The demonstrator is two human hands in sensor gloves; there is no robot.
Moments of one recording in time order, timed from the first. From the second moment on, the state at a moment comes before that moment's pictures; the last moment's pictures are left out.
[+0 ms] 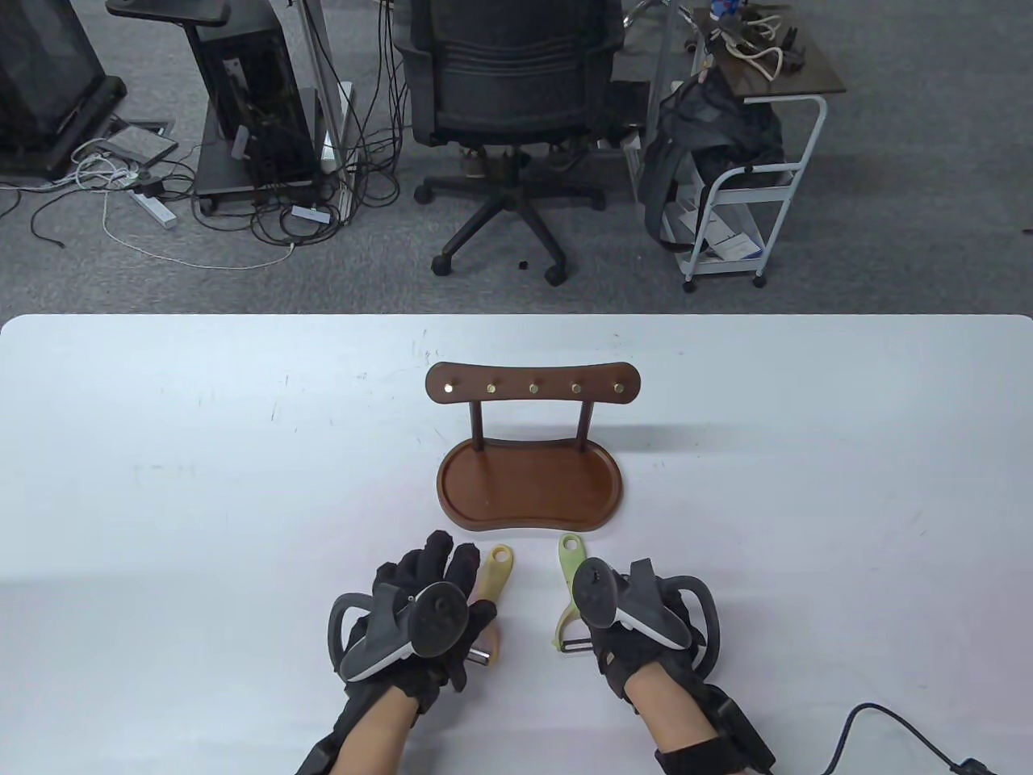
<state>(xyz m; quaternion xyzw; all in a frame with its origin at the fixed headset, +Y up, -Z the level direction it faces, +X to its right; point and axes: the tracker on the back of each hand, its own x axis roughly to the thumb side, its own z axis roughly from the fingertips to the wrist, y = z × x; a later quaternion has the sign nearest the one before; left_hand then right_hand) -0.137 -0.739 -0.254 -0.04 -0.16 0.07 0.98 0.107 -0.763 -0.279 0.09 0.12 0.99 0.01</state>
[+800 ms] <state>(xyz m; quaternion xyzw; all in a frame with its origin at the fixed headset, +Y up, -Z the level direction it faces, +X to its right) -0.120 -0.739 -0.260 -0.04 -0.18 0.03 0.98 0.135 -0.735 -0.275 0.11 0.03 0.99 0.13</state>
